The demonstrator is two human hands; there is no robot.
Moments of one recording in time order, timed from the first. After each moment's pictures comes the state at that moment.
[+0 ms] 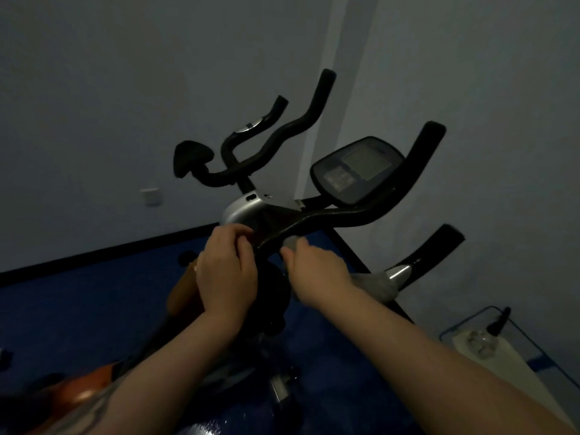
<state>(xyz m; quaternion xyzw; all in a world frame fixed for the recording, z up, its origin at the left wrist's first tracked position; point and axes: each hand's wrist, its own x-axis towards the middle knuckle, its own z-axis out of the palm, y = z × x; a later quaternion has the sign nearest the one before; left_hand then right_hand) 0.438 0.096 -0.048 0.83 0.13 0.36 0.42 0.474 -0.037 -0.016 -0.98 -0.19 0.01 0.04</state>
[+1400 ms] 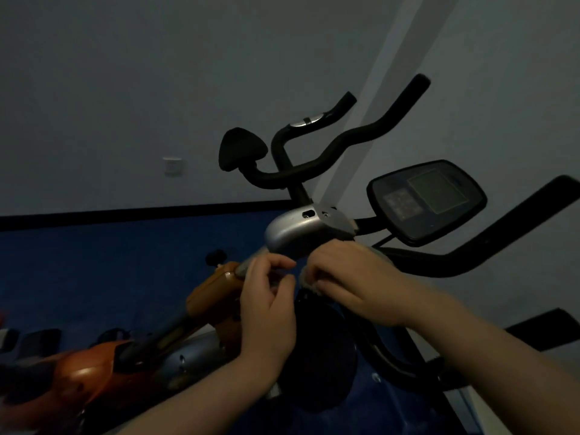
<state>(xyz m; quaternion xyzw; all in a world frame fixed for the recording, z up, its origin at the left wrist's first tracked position) 0.443 0.115 -0.058 0.66 0.15 0.26 0.69 0.535 -0.012 0.020 -0.84 -0.54 0.07 0.06</state>
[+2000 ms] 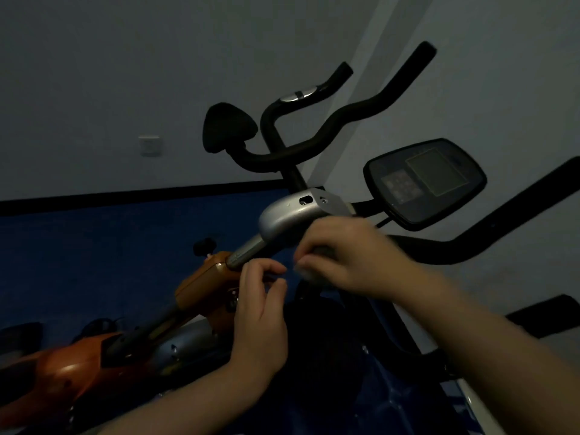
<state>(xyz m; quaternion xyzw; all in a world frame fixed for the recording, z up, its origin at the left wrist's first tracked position) 0.438 0.124 -0.081 0.67 0.13 0.18 0.71 0.536 0.012 0.027 -0.87 -0.47 0.04 0.10</state>
